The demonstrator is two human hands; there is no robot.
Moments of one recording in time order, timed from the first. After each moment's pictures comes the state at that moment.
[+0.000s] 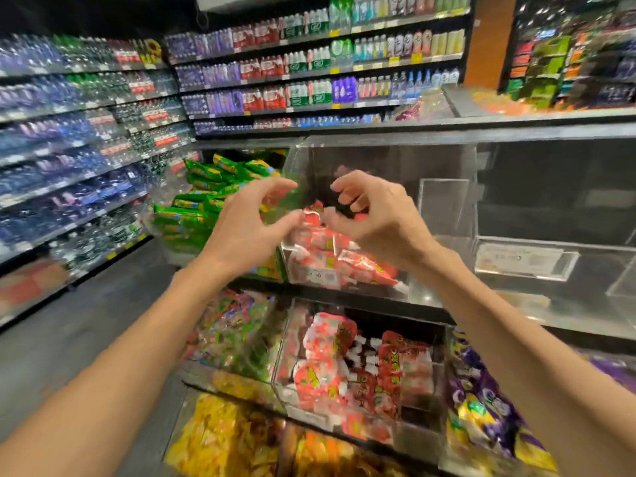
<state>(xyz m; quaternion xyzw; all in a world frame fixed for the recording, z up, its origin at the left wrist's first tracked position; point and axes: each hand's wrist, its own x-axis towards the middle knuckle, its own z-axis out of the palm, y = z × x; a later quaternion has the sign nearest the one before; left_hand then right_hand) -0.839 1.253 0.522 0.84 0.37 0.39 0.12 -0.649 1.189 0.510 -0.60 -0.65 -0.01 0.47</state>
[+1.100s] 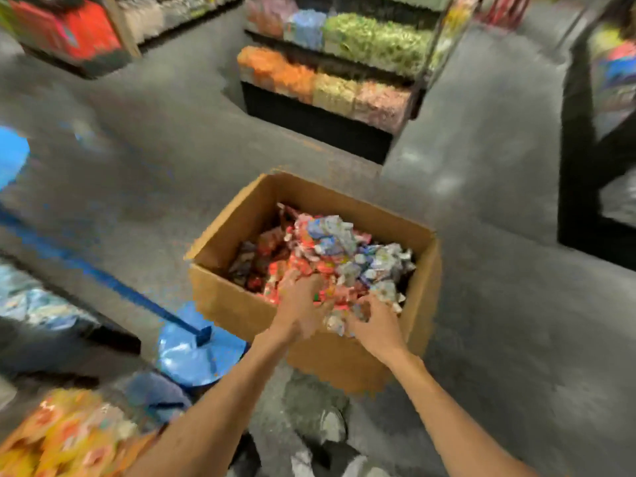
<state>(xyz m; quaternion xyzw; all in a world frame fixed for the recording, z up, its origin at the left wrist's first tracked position) -0.168 0.338 0.141 0.90 -0.13 -0.19 0.36 -0.234 0.176 0.119 -0.88 0.21 0.11 0.40</state>
